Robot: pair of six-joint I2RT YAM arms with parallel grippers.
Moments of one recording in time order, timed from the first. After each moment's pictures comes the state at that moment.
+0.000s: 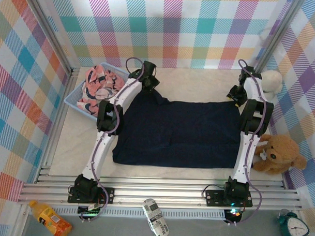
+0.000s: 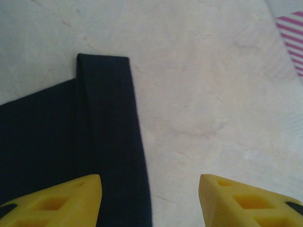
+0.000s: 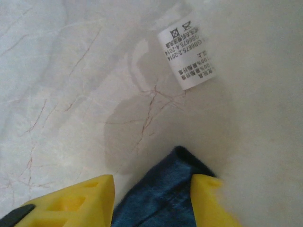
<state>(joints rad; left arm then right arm) -0.38 2.65 2.48 -0.76 -0.03 -1.13 -0.18 2.50 2.23 -1.08 -0.03 0.55</state>
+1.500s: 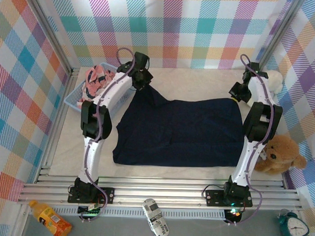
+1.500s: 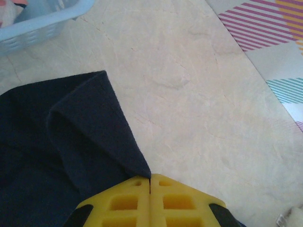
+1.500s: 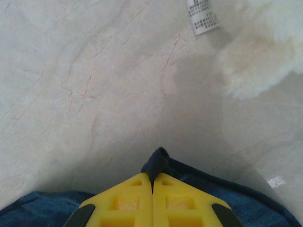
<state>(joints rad) -0.38 2.24 2.15 -0.82 0.00 -1.06 -0.17 2.19 1.95 -1.01 -0.09 0.43</state>
